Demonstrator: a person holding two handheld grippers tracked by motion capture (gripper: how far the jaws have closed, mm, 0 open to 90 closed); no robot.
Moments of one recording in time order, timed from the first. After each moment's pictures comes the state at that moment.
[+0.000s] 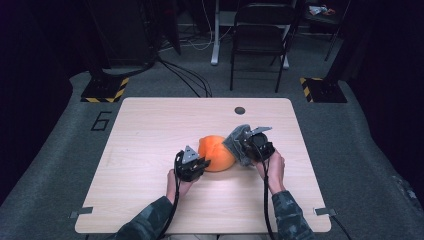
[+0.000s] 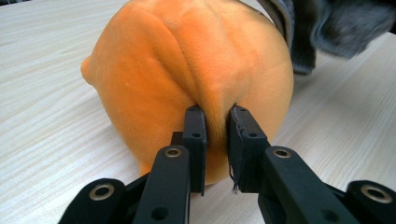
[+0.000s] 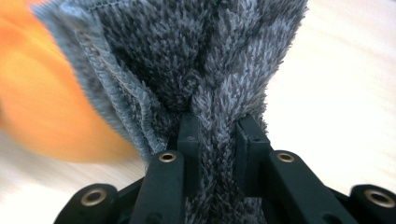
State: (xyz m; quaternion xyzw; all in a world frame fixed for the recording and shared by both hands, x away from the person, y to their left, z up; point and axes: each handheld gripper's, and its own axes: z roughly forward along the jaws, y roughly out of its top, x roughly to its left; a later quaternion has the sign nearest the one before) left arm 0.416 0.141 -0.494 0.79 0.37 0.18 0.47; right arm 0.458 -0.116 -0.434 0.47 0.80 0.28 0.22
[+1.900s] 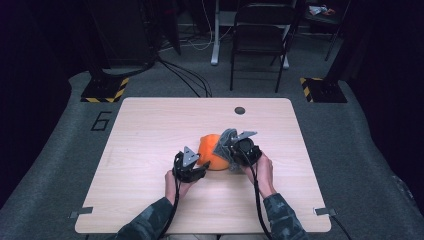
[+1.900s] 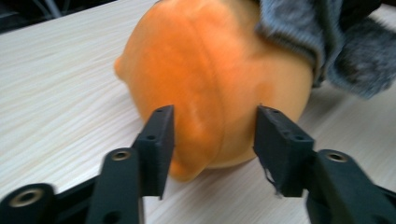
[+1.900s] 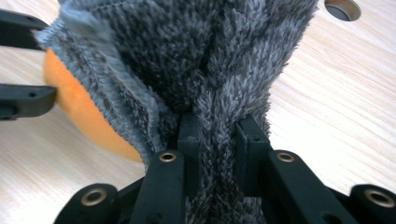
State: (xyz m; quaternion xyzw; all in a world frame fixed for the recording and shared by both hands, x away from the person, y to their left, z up) left arm 0.409 0.140 -0.493 0.78 0.37 0.23 0.44; right arm 0.449 -0.080 -0.443 0.43 0.83 0.29 0.21
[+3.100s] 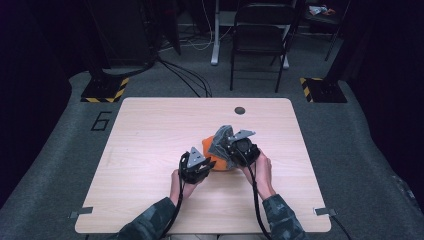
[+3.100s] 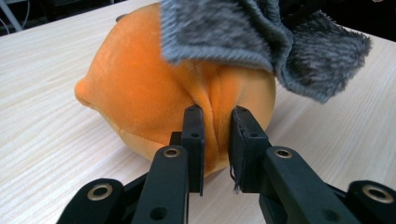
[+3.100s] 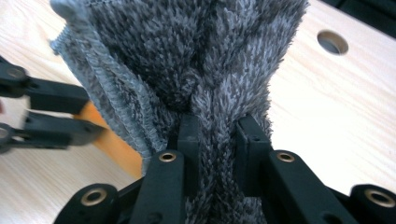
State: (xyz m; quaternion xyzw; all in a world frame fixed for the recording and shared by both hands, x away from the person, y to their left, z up) left arm 0.406 0.126 -0.486 0.79 0.33 0.19 0.48; right arm 0.437 -0.071 -0.424 0.41 0.83 0.31 0.23
